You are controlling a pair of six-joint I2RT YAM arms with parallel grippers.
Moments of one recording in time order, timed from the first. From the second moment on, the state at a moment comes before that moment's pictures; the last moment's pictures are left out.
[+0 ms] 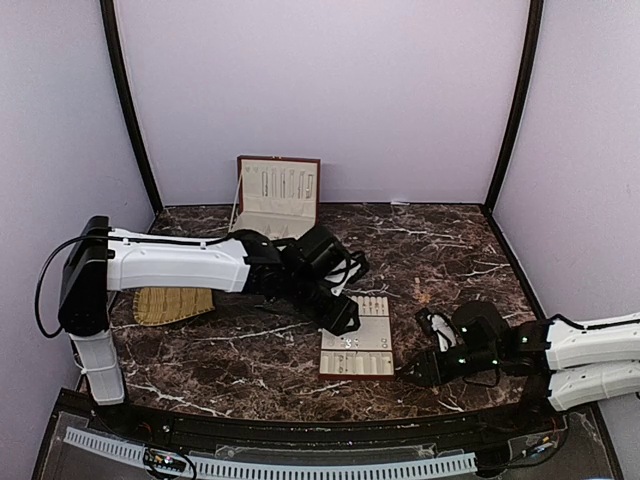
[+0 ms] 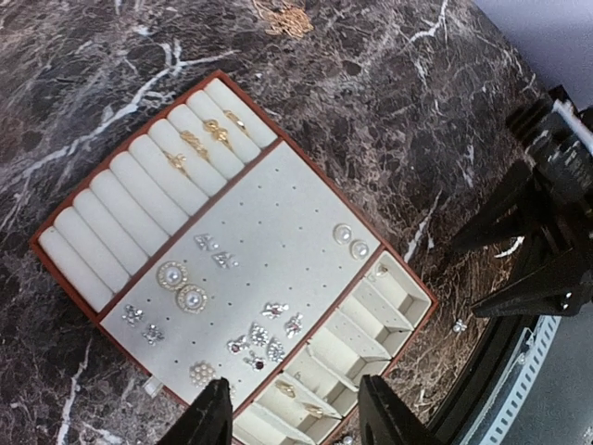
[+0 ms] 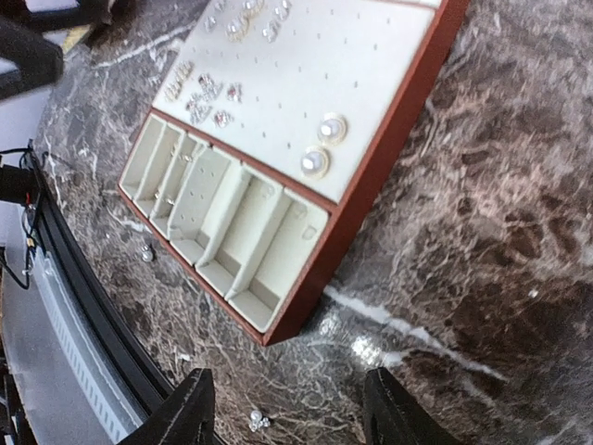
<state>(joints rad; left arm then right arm) -1.07 1.90 1.47 -0.54 0.11 -0.35 0.95 0.95 0.28 -0.13 -0.18 0.64</state>
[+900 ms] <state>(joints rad) -1.03 1.70 1.08 -0.20 0.14 -0.42 1.34 1.29 0.54 -0.42 0.14 0.62</state>
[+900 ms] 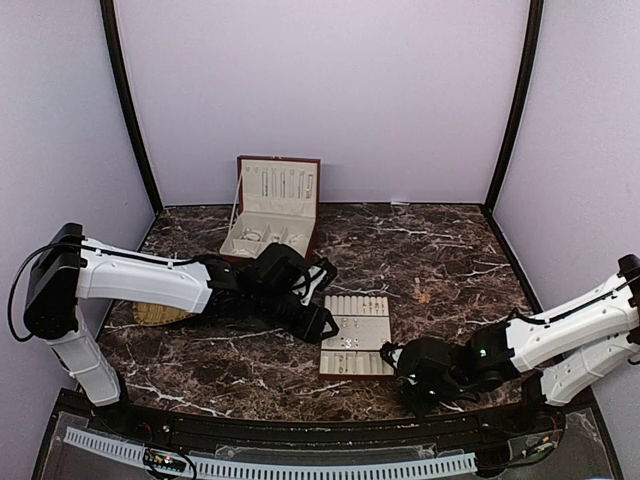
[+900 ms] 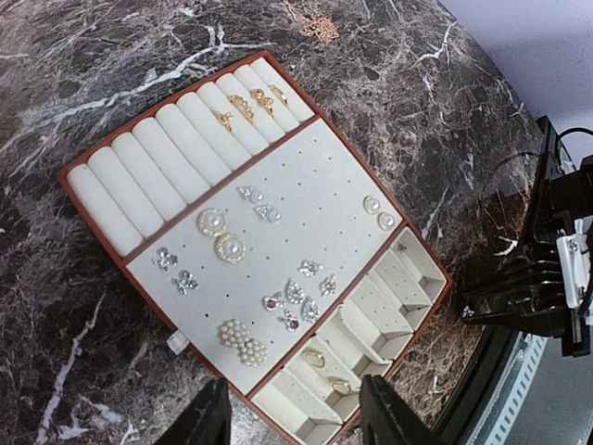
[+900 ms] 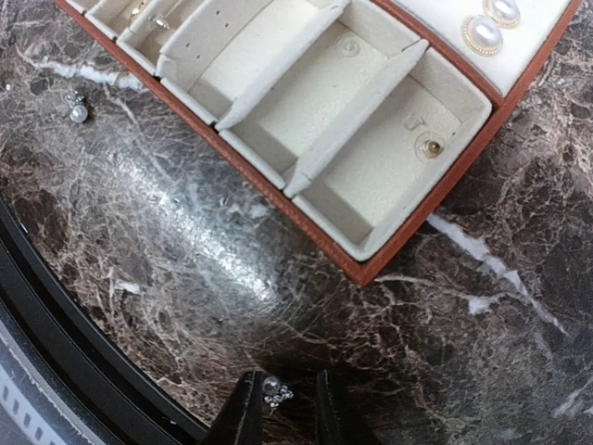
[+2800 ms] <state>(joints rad) -1.06 1.74 0.97 0.28 0.43 -0.68 1.26 1.22 0.73 -0.10 0.49 0.60</state>
